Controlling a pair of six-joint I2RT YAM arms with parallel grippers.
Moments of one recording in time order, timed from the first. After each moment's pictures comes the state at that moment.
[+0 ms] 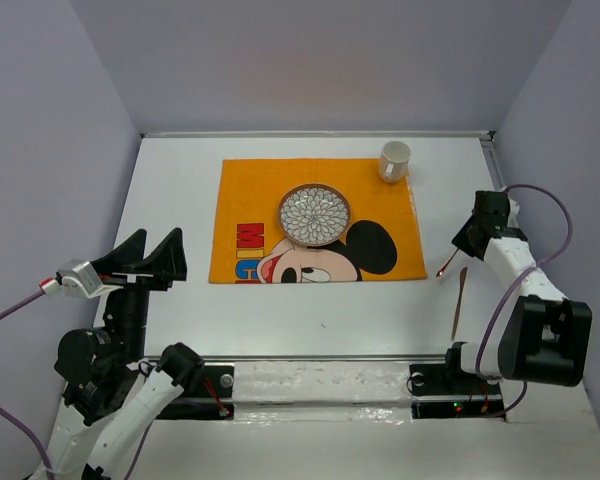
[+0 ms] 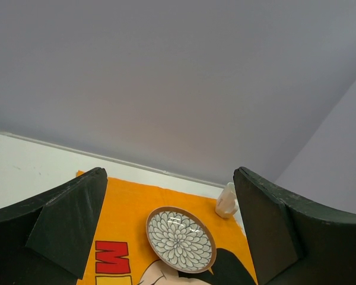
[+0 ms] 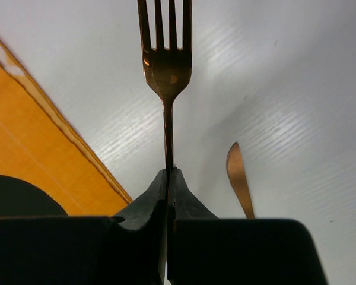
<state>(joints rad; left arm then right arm) -0.63 0.10 0.69 -0.13 -0.50 -0.27 -0.16 1.33 0.81 -0.42 0.19 0.53</state>
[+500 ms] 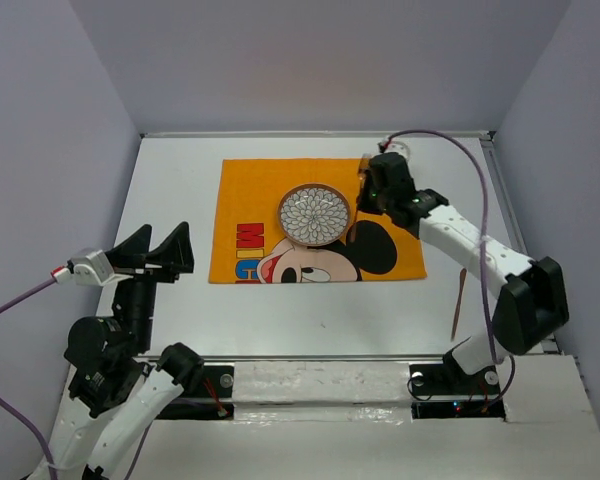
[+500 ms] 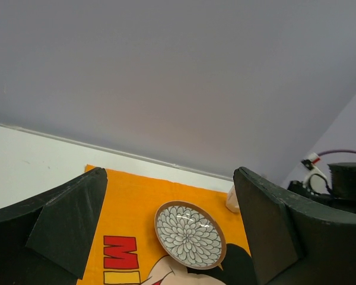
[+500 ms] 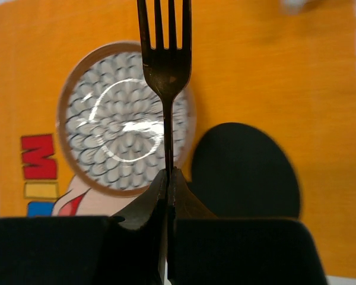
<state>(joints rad) -0.61 0.16 0.69 -0.12 -0.50 -0.26 0.45 1.44 1.19 -0.36 0.25 0.55</state>
